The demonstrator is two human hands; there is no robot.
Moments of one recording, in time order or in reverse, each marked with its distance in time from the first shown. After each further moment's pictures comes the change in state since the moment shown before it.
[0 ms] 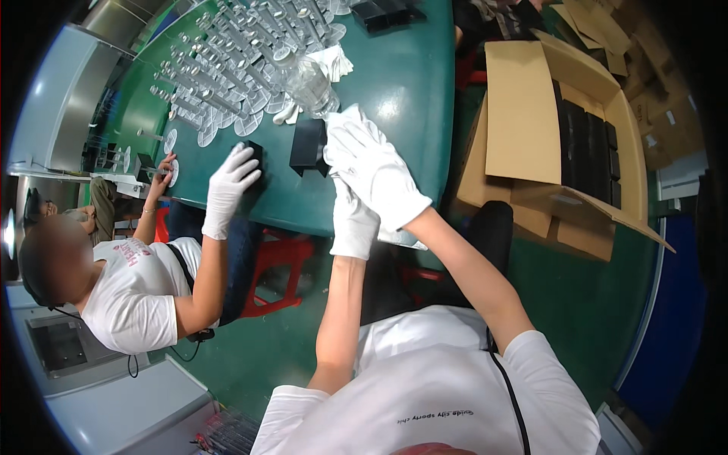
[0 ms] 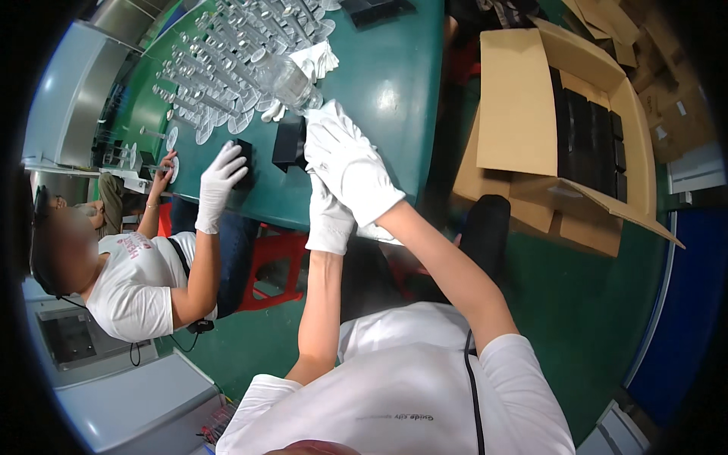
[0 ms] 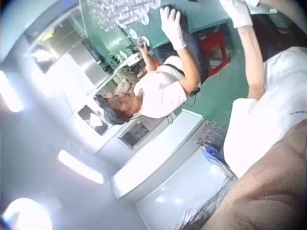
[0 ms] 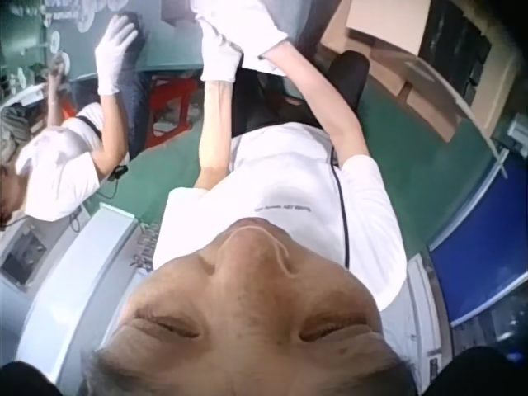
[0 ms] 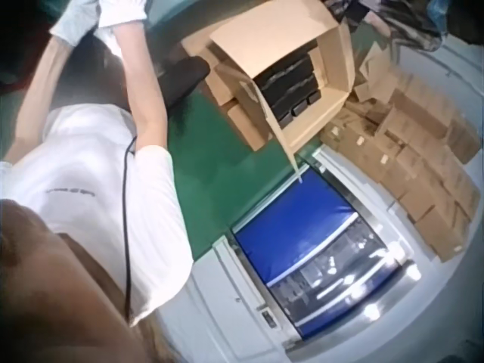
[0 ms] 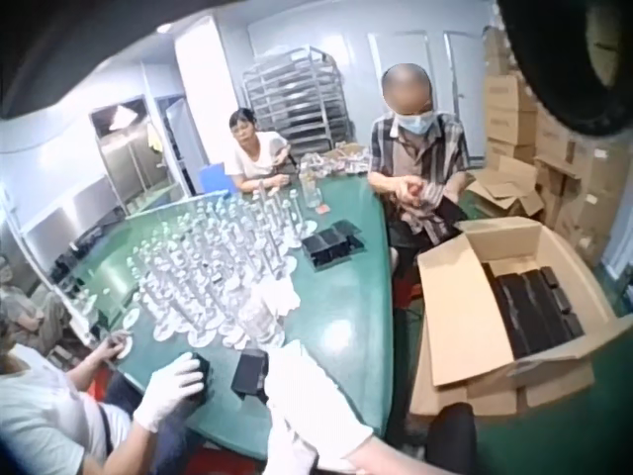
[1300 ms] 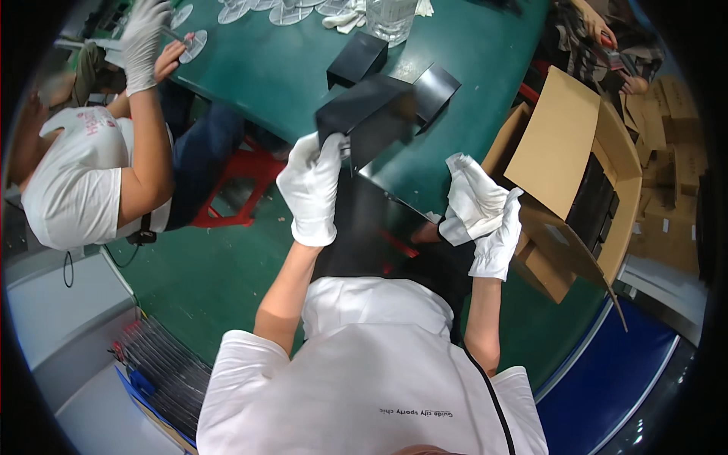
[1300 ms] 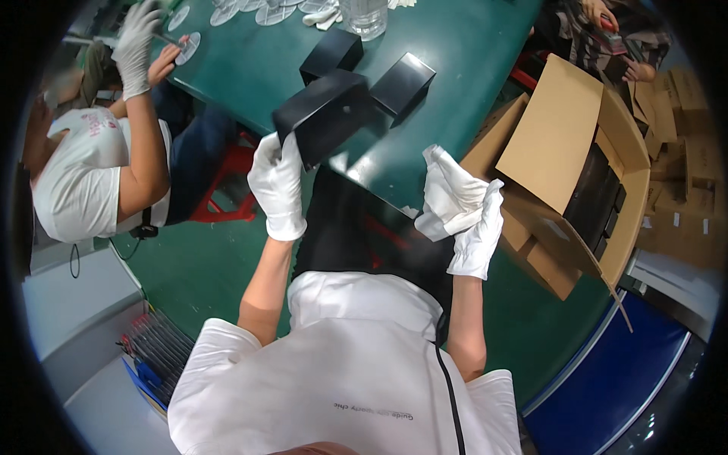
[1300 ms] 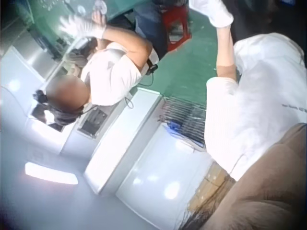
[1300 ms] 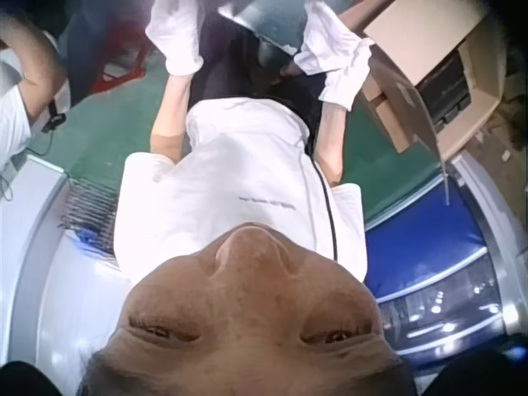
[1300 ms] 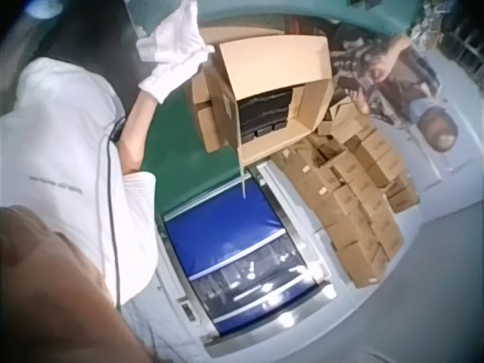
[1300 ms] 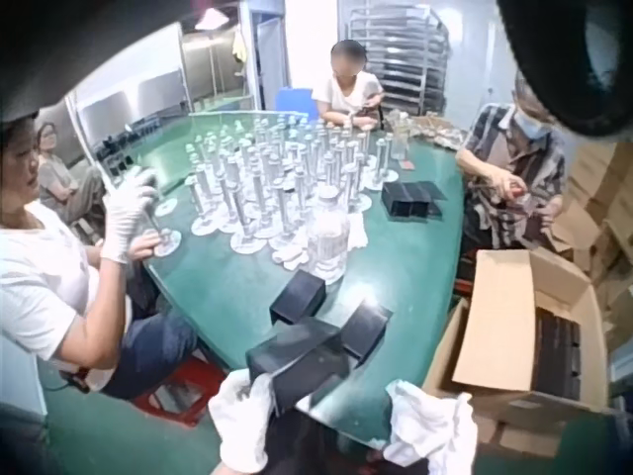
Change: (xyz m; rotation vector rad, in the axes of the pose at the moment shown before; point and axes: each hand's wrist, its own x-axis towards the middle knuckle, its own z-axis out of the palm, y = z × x) left_hand -0.100 0.043 0.035 1.233 0.780 0.782; right_hand -0.155 0.020 -0.086 0.971 0.542 1.207
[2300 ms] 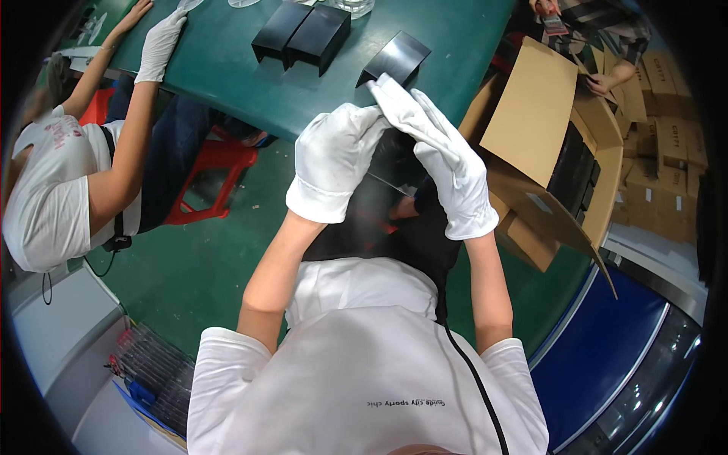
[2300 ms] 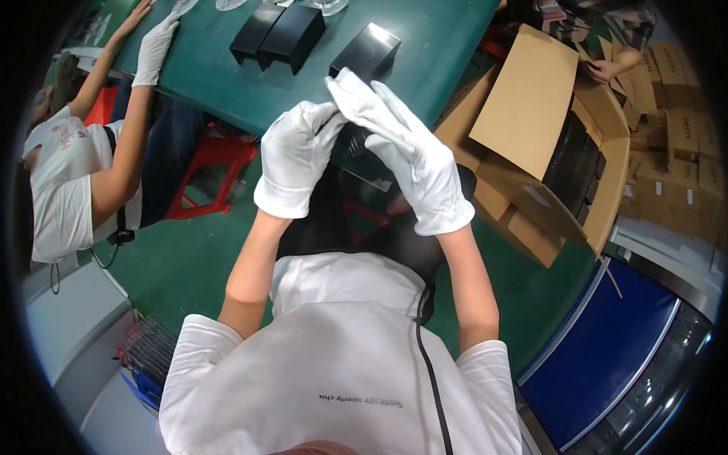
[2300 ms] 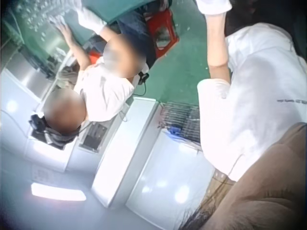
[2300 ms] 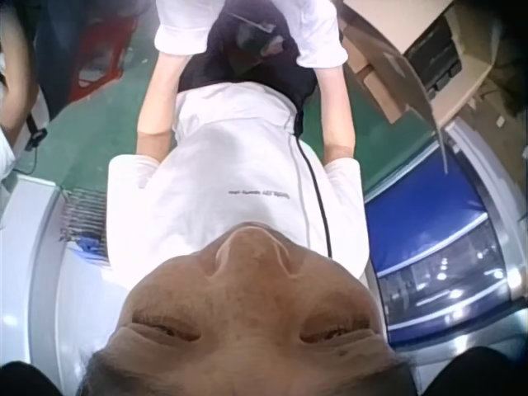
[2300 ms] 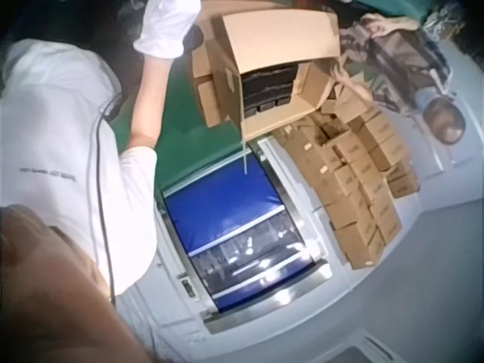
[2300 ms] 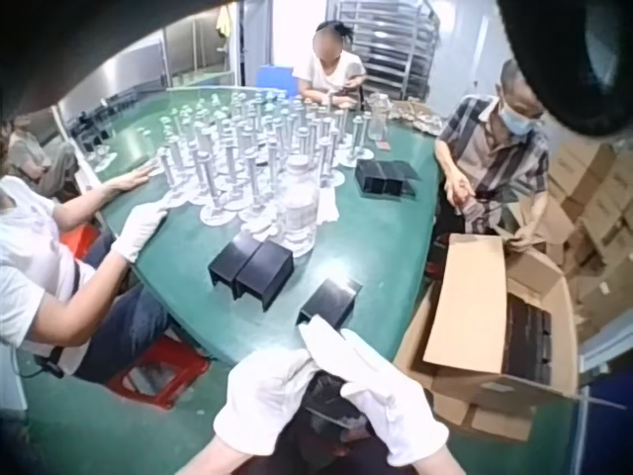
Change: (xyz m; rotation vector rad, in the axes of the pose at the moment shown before) left_hand -0.003 -0.008 0.040 0.280 -0.316 0.771; right_hand -0.017 -0.051 0.093 -0.876 -0.770 -0.708
